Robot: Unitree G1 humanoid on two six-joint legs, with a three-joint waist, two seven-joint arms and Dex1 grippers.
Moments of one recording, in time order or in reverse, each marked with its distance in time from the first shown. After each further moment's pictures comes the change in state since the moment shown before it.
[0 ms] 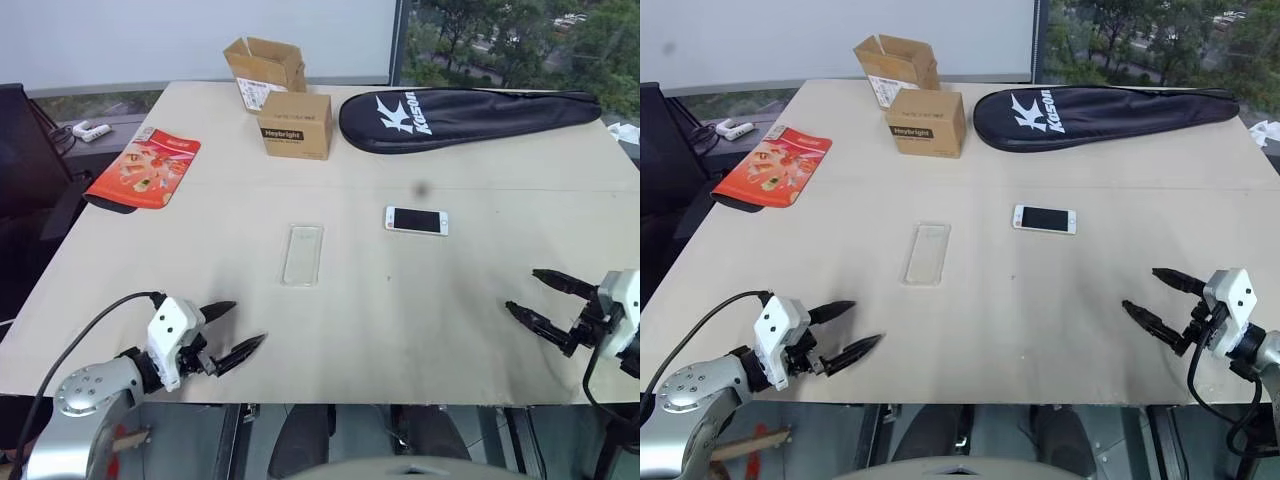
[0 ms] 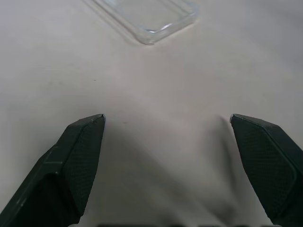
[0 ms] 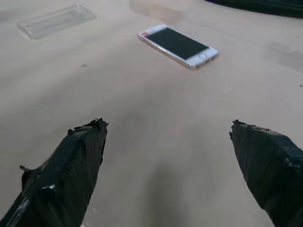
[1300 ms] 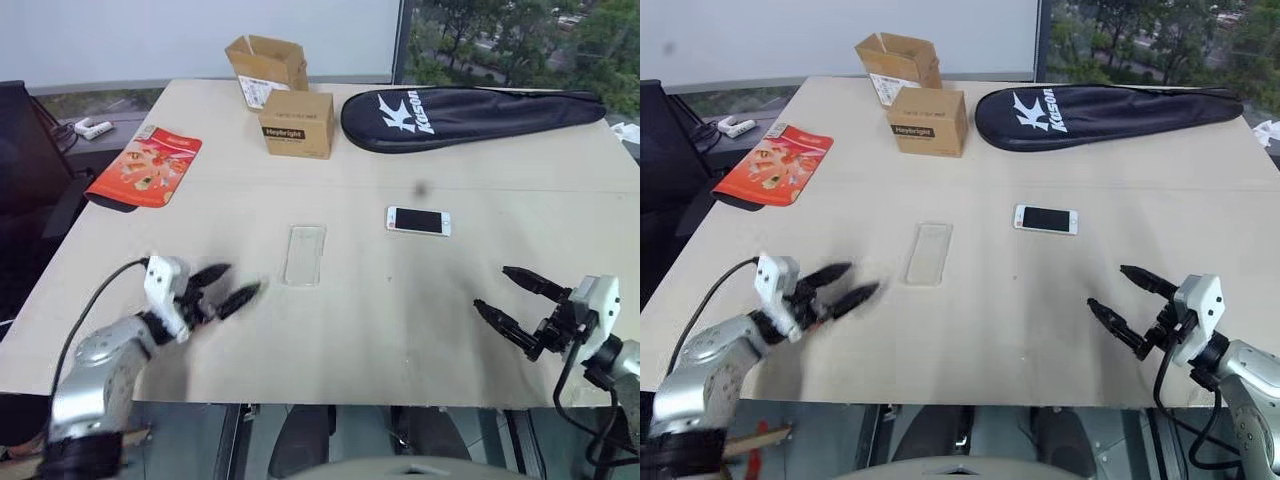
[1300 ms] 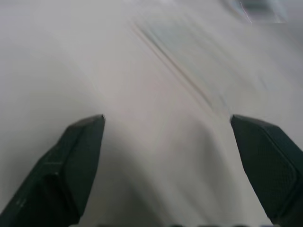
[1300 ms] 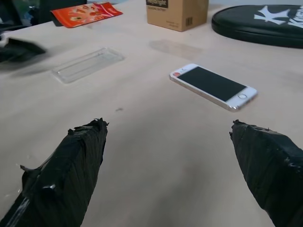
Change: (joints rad) left arm -0.363 -0.100 0.012 0.183 -0.141 0.239 0.168; right arm 0.041 0.128 0.080 -0.223 0.032 0.032 -0.136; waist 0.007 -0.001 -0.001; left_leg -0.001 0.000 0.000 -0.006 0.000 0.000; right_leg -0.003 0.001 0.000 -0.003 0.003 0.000
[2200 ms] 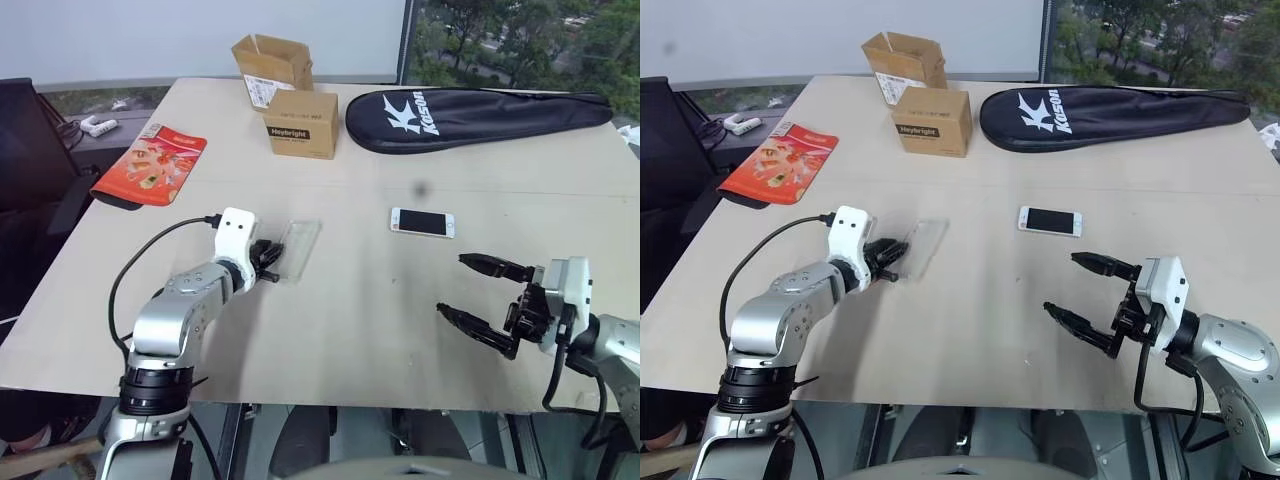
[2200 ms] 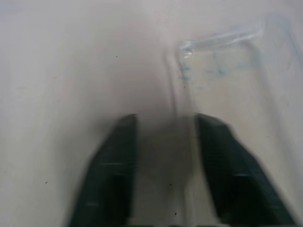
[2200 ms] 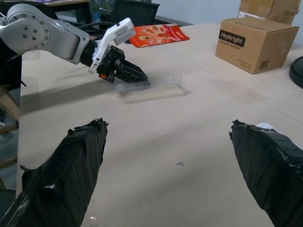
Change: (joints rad) left arm -0.263 -0.101 -0.239 -0.176 0.198 0.469 0.457; right arm -0.085 -0.090 0.109 -0.213 0.058 0.122 0.002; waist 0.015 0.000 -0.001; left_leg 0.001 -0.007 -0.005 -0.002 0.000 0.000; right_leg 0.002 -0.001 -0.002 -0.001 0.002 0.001
